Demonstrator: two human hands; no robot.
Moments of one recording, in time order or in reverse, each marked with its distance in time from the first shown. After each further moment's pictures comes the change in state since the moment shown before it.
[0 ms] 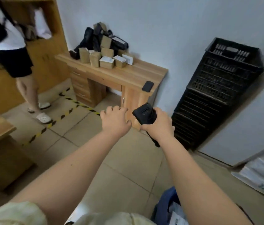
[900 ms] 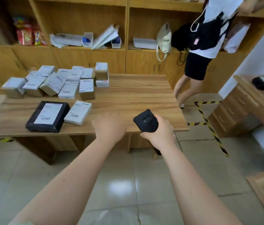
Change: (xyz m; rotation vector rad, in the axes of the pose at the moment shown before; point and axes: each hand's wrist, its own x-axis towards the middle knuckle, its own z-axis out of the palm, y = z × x) left_hand -0.328 -0.603 -0.158 0.024 0.135 -1.116; right_hand -0.289 -0.478 0.402 0.030 -0.695 -0.730
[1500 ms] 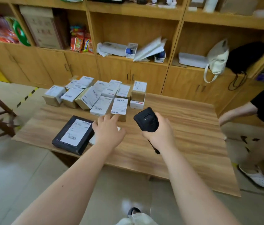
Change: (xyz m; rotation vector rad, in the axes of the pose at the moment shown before) left_hand 0.168 -0.107 -0.031 0.026 0.125 -0.245; right_hand 0.193 -0.134 0.100 0.072 -0.142 -0.281
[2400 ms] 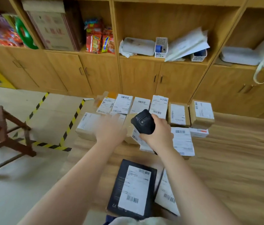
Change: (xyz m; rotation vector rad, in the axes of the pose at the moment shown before) left_hand 0.321 -0.279 -0.027 0.092 -0.110 -0.047; right_hand 0.228 -0.216 0.287 -0.089 -0.082 0.037
